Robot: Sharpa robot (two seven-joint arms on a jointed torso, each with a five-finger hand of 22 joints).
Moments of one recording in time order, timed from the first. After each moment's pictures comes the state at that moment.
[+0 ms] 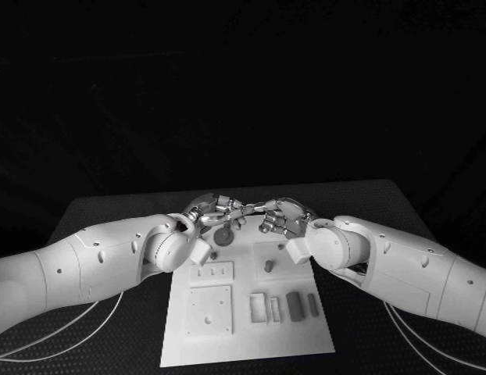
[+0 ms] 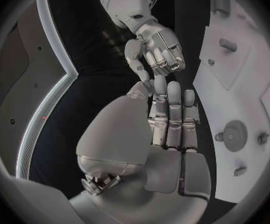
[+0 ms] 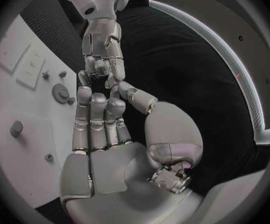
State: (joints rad) left arm 1.18 -0.61 -0.16 1.22 -0.14 -0.11 0.25; left_hand 1.51 0.02 0.12 0.26 0.40 0.95 0.13 0.42 0.49 1.27 -0.01 0.43 0.52 0.96 -0.02 1.06 0.56 0.02 0.66 -0.06 0.72 1.31; right arm 1.02 -0.55 0.09 1.26 -0.01 -0.21 0.01; right_hand 0.97 -0.01 0.83 -0.29 0.05 0.91 0.10 0.43 0.81 1.13 -0.01 1.23 0.90 1.13 -0.09 1.04 1.25 0.26 0.92 0.06 0.95 1.11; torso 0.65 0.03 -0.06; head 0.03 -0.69
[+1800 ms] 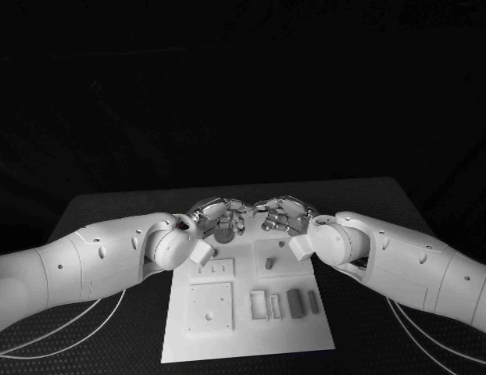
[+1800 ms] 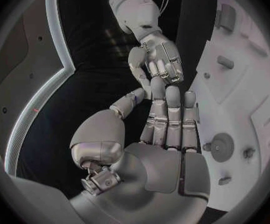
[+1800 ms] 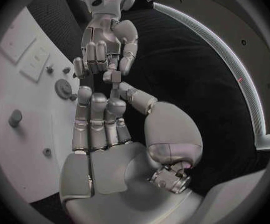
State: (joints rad) left arm 1.18 -0.61 -0.17 1.23 -0.09 -0.04 0.19; left_hand 0.79 0.08 0.66 -0.29 0.33 0.97 0.13 0.38 0.68 1.25 -0.01 0.66 0.62 0.95 -0.06 1.22 0.56 0.02 0.66 -0.06 0.86 1.31; right arm 1.02 -0.53 0.09 1.21 -0.05 -0.17 -0.01; right_hand 0.97 -0.01 0.84 -0.29 0.05 0.92 0.09 0.40 0.81 1.13 -0.01 1.23 0.89 1.11 -0.09 1.03 1.23 0.26 0.90 0.07 0.94 1.10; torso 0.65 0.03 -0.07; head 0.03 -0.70
